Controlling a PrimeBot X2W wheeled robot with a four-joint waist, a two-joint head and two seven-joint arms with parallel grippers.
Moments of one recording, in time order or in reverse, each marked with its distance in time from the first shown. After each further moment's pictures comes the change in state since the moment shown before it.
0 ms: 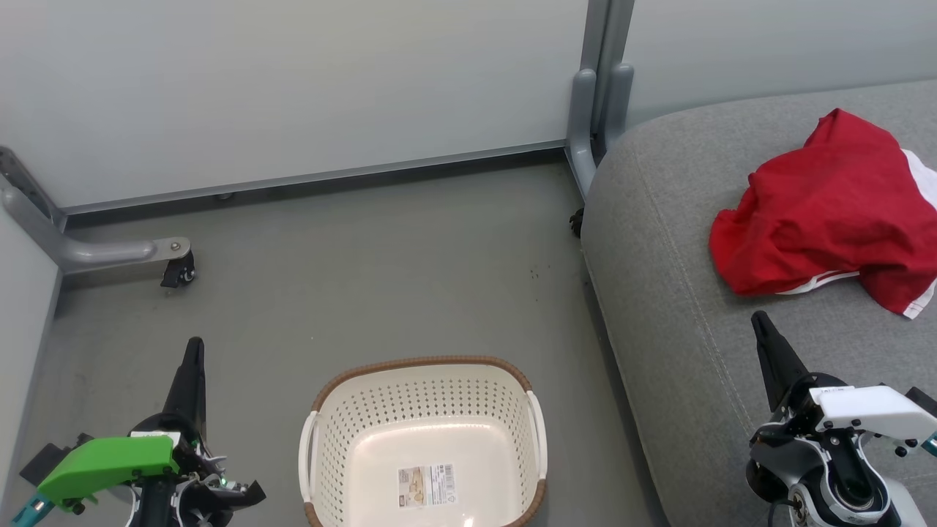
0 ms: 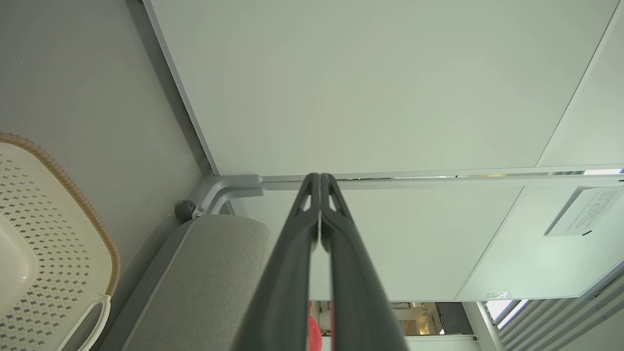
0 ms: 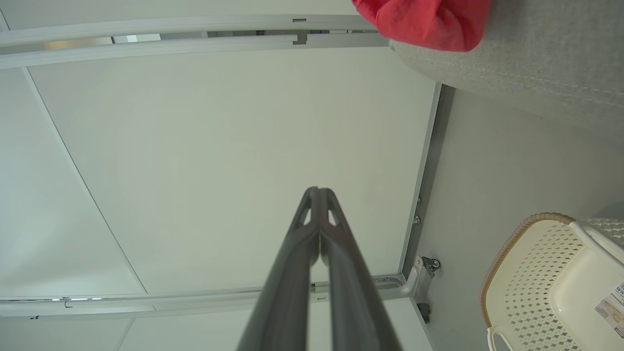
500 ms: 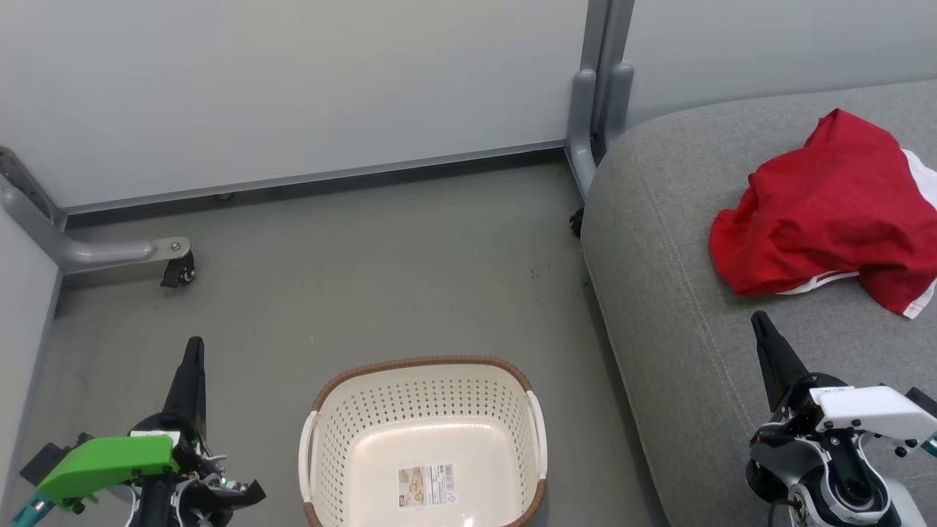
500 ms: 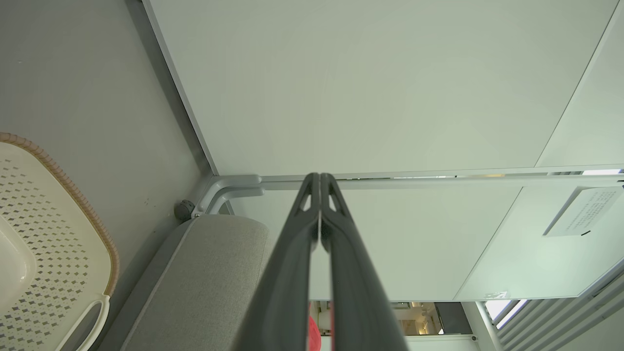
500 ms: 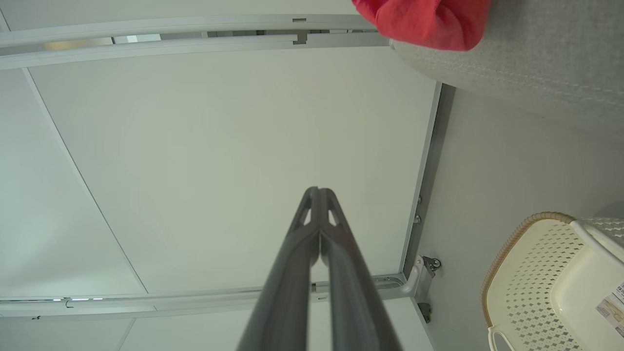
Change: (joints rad) left arm -0.001 -0.002 0.003 0.000 0.000 0.000 0.003; right arm 0.000 0.003 -0.004 0.001 0.000 0.000 0.004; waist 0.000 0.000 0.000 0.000
